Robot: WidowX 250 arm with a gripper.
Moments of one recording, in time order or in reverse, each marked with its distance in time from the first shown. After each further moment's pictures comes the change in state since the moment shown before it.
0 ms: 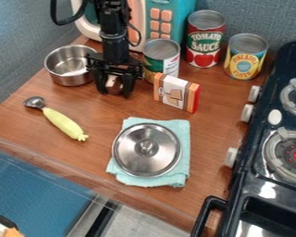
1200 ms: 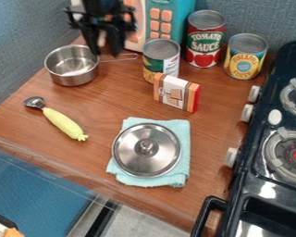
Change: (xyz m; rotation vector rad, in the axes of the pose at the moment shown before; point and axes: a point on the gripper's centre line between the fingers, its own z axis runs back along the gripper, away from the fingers) arm -0.031 0.000 0.106 -0.114 -0.131 -0.030
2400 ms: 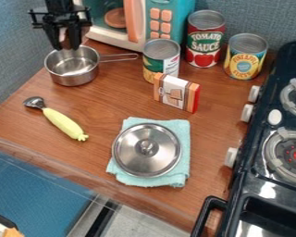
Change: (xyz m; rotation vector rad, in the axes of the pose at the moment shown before) arm 0.044 0.101 -0.042 0.081 0.090 0.240
